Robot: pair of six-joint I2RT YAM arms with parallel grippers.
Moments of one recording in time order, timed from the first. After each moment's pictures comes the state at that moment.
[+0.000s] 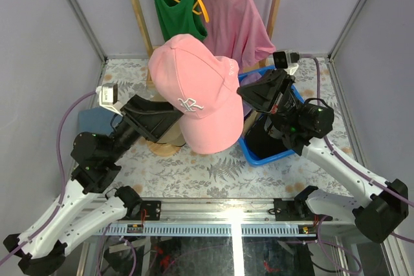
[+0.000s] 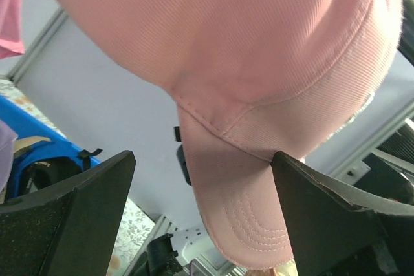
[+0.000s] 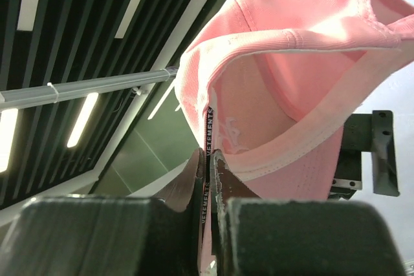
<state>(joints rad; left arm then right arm) -0.71 0.61 0.85 0.21 0.20 -0.97 0.63 1.09 0.92 1.14 -0.54 1.69</state>
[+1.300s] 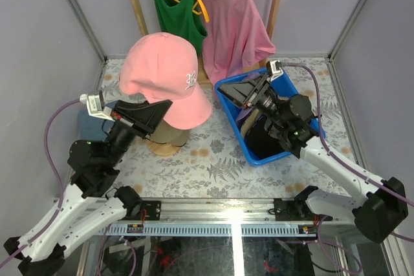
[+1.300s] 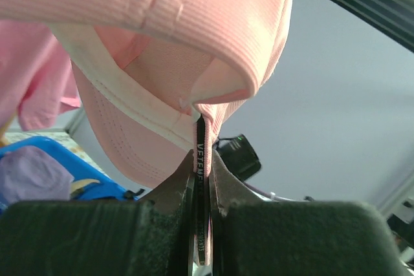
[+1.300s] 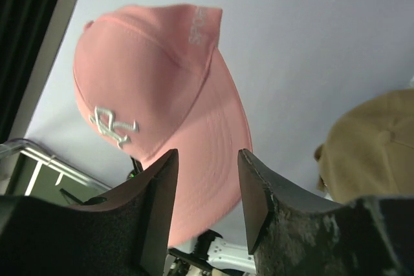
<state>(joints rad) -0.71 0.53 0.78 0.30 0.06 -0.83 0.63 1.13 0.86 0.69 -0.36 1.35</state>
